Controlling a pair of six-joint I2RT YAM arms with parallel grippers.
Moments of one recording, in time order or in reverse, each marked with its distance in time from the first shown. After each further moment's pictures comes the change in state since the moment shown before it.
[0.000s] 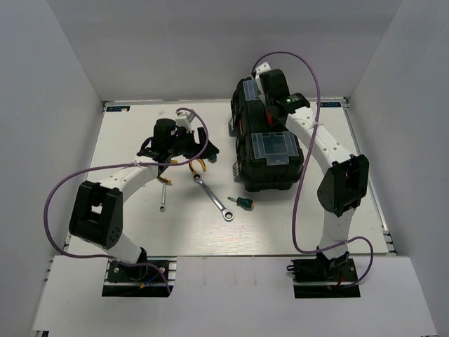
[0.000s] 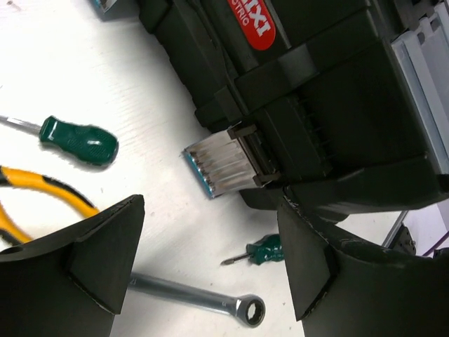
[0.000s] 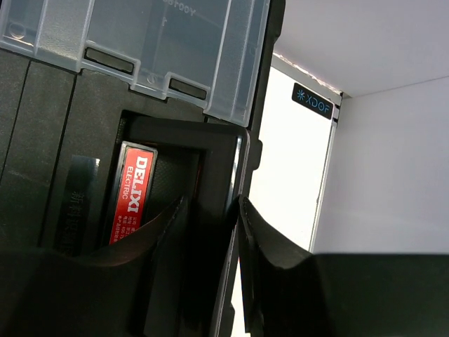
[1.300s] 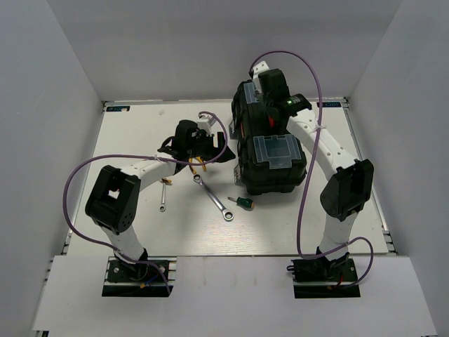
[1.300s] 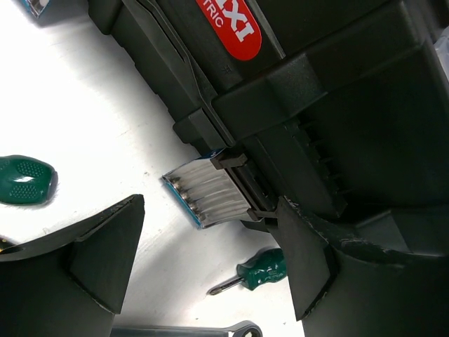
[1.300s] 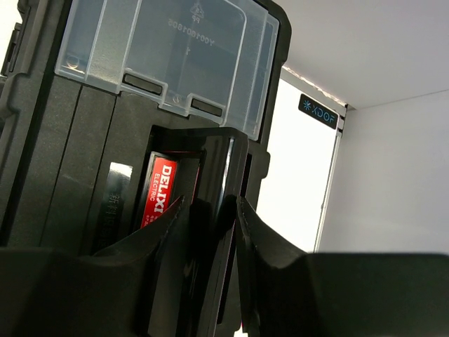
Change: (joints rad) left arm -0.132 0.179 0.092 0.061 -0.031 0.004; right arm 0.032 -0.055 -0.017 -0.011 -0.022 0.007
